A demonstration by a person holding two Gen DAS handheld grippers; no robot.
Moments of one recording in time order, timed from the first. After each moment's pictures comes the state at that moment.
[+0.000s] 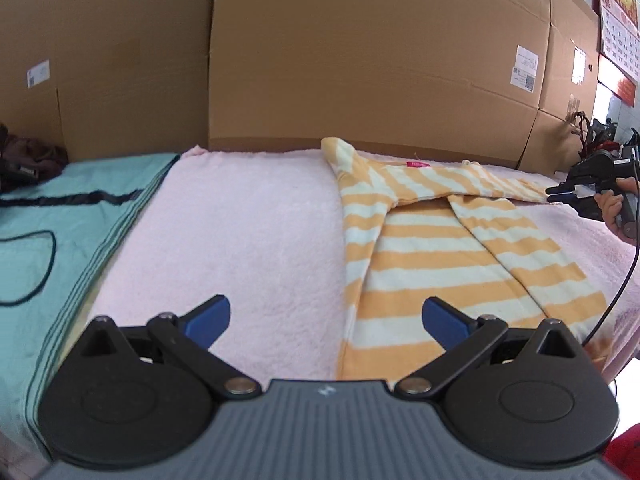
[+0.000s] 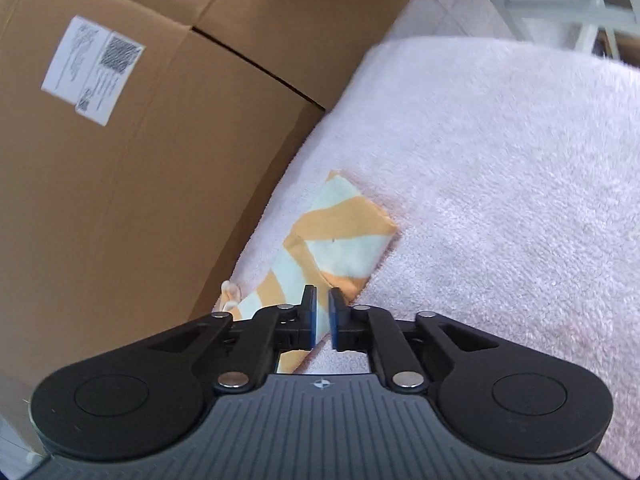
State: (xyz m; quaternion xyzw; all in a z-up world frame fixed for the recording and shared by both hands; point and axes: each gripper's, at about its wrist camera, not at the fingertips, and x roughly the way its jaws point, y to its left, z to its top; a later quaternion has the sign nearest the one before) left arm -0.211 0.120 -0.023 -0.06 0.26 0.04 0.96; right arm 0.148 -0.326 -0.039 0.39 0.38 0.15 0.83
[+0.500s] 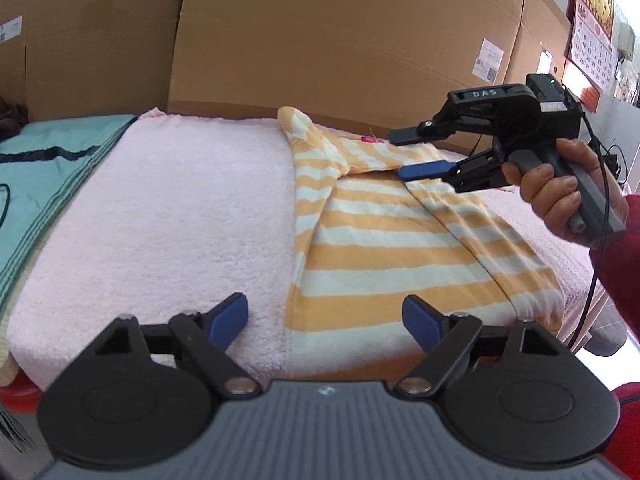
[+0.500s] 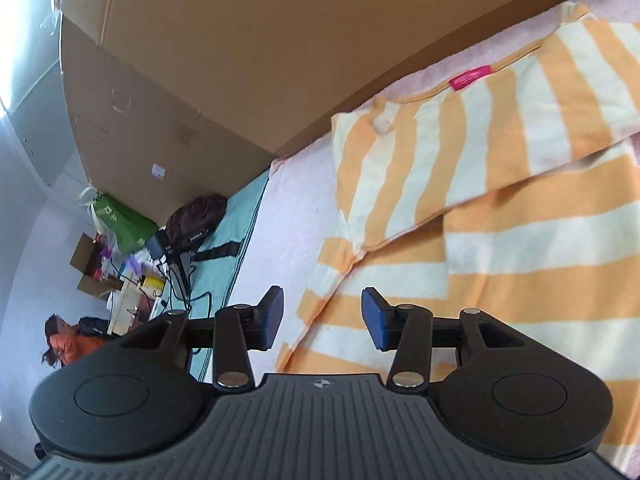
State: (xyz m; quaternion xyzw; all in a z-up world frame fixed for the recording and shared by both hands) left arm -0.220 0.116 -0.046 -0.11 0.27 -0.03 0.96; right arm 0.053 -0.132 -0.018 0.23 0.47 0.46 0.72
